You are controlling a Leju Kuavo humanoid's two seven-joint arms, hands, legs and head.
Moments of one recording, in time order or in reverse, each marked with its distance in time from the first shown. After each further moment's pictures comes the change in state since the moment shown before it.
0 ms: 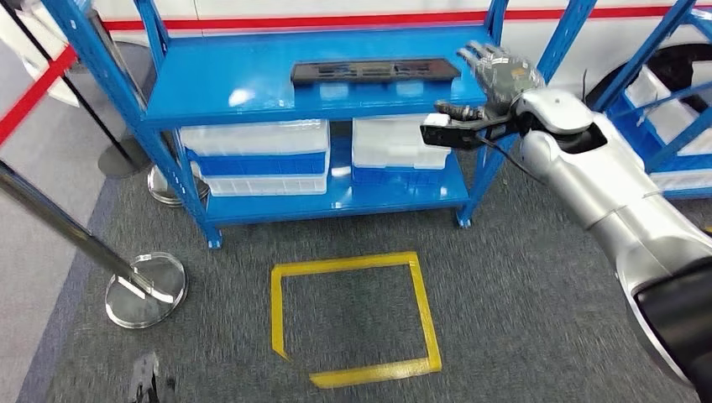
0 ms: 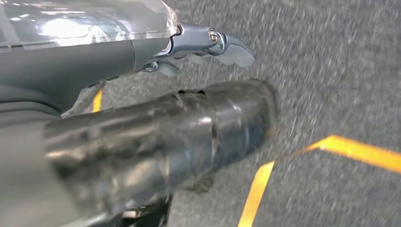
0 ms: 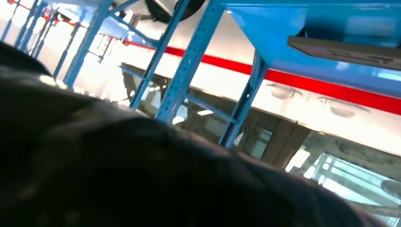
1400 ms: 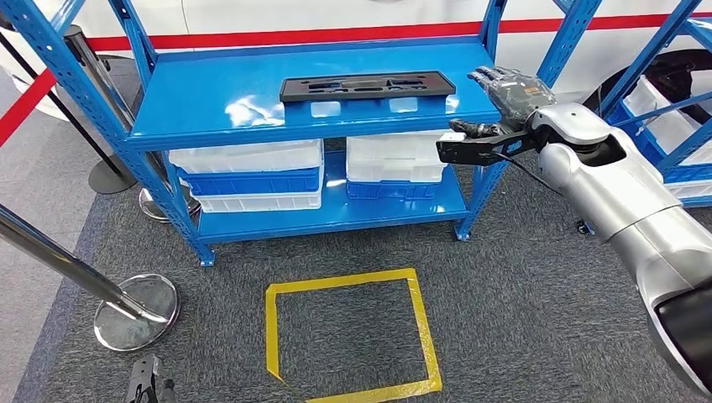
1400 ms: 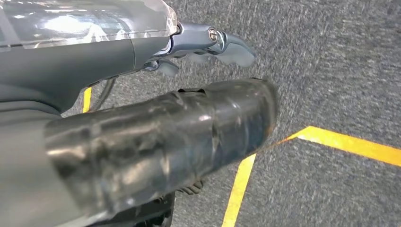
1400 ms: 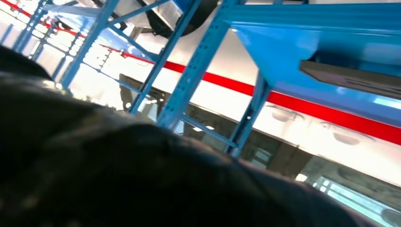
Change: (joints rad) left arm 0.006 0.006 -0.008 0.001 -0.008 0.015 0.010; right arm 0.037 -0.083 0.027 -0.059 -0.065 0.056 -0.020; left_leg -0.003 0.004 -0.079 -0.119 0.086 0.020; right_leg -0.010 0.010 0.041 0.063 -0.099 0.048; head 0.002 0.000
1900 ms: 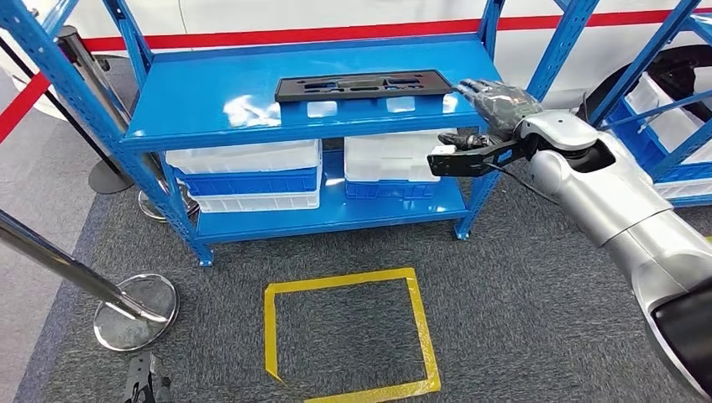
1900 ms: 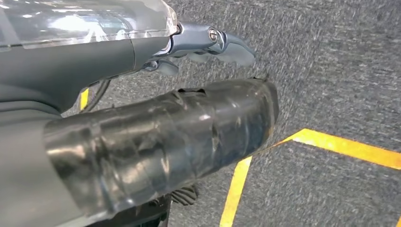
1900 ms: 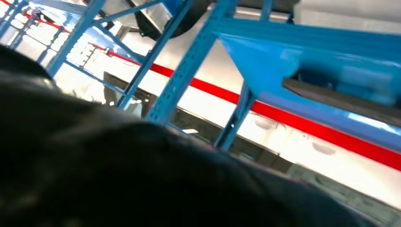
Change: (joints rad) left arm -0.002 0.001 -0.008 0.000 0.000 -0.004 -0.008; right arm 0.019 -0.007 0.032 -0.038 0.006 0.041 -0.008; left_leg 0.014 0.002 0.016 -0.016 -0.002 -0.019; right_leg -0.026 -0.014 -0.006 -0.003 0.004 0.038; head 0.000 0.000
